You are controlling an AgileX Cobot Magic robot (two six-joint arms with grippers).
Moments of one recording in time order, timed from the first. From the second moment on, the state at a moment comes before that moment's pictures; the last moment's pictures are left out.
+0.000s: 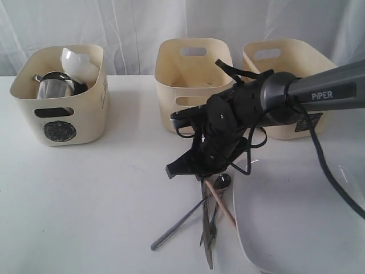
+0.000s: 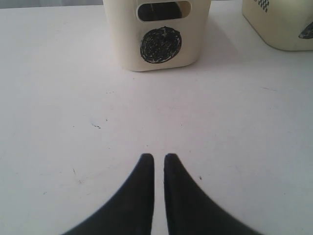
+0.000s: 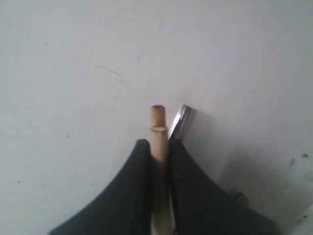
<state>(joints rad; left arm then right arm) -0.05 0.00 0.02 -0.29 0.40 0.26 0.45 2.02 -1.26 -0.03 0.56 0.16</state>
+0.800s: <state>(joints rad) -0.05 0.00 0.02 -0.29 0.40 0.26 0.45 1.82 -1.26 0.23 0.52 0.05</state>
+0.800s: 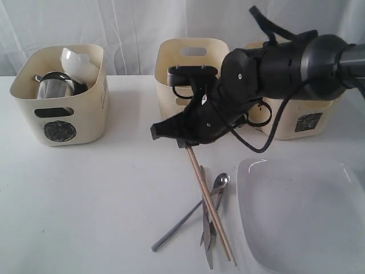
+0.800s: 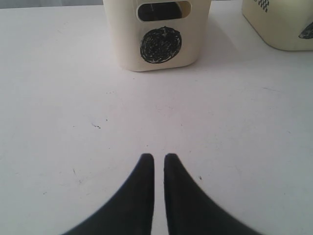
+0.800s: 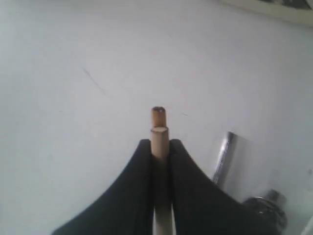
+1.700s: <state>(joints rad) -0.05 0.00 0.02 -0.29 0.40 0.26 0.26 1.58 -1.26 0.72 0.01 -0.32</state>
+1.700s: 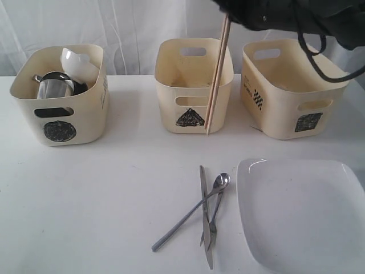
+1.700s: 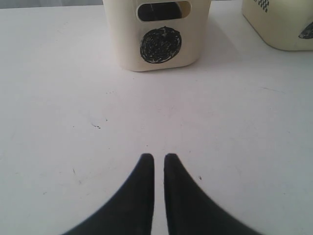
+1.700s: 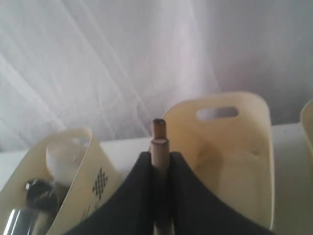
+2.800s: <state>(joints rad) -0.05 0.00 0.02 -0.29 0.40 0.26 0.15 2.14 -1.79 0.46 -0.07 -0.04</state>
